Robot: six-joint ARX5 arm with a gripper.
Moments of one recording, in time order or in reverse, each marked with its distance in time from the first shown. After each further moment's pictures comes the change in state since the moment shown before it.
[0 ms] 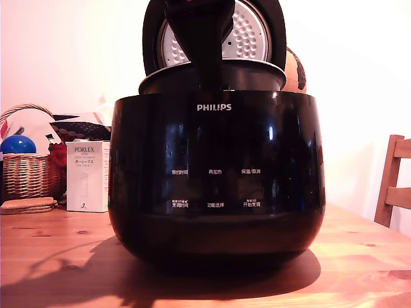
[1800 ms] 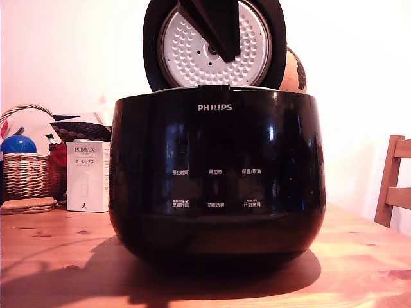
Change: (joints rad) arm 0.001 -0.031 0.092 0.001 0.038 -0.237
